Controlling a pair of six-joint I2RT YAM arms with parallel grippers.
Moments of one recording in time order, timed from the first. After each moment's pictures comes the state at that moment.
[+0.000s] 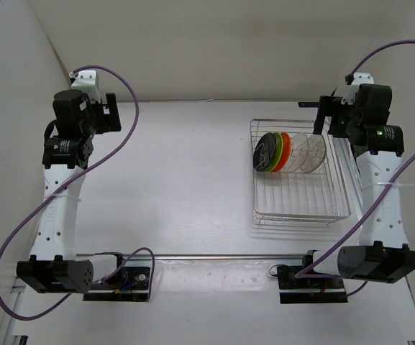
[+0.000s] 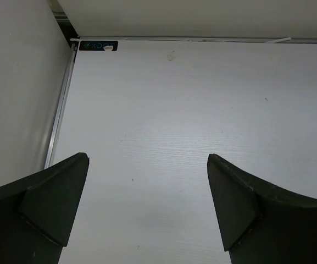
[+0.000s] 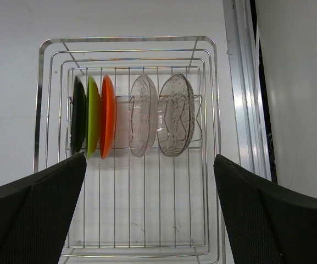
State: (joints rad) left arm -0.02 1.23 1.50 -0.61 -0.10 0.04; right arm -0.06 1.30 1.60 -0.87 -0.03 -0.02
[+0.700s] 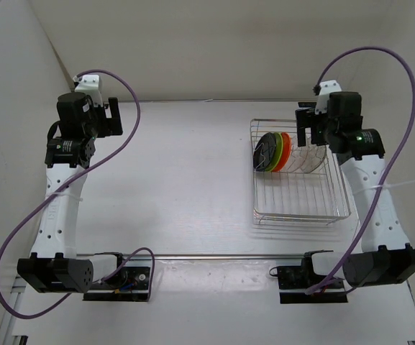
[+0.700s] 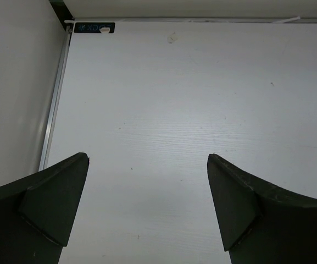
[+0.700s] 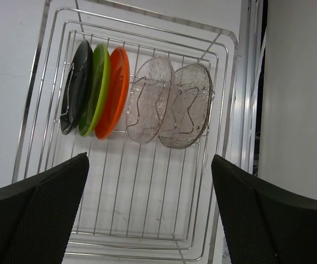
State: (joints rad) left arm -0.02 1.23 1.47 -0.62 -0.10 0.04; right arm 0.12 1.27 1.52 -0.86 0.09 -0.13
